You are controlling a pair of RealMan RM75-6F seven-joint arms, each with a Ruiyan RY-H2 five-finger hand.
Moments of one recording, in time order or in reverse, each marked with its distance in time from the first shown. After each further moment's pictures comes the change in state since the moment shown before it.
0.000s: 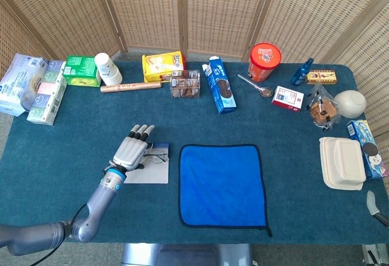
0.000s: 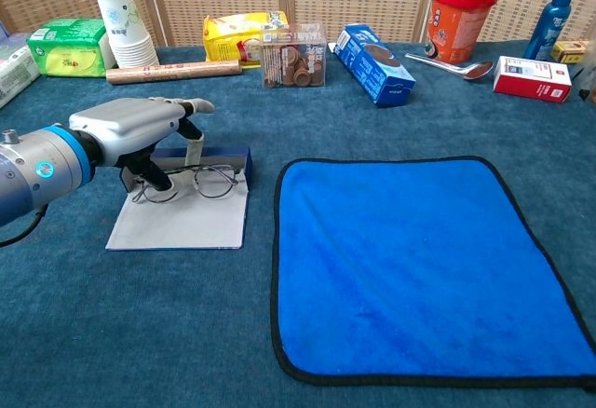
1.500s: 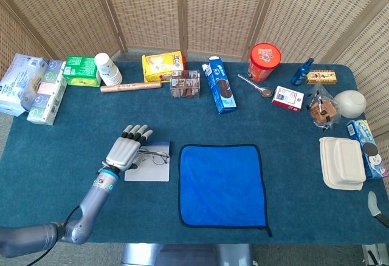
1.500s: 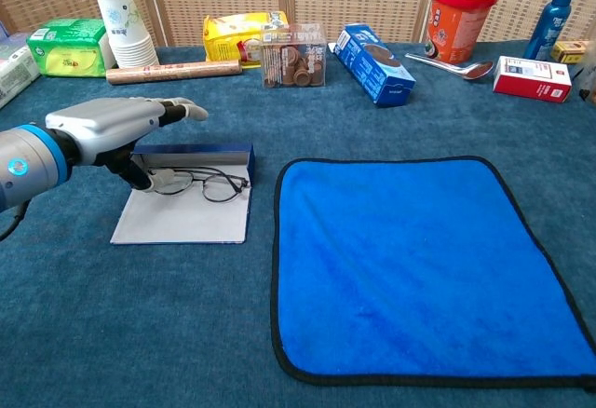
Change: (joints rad) left arm 0.010 0.039 0.028 -0.027 -0.018 0.022 -0.034; right arm -0.007 0.007 0.003 -0.010 -0.015 0.015 0.003
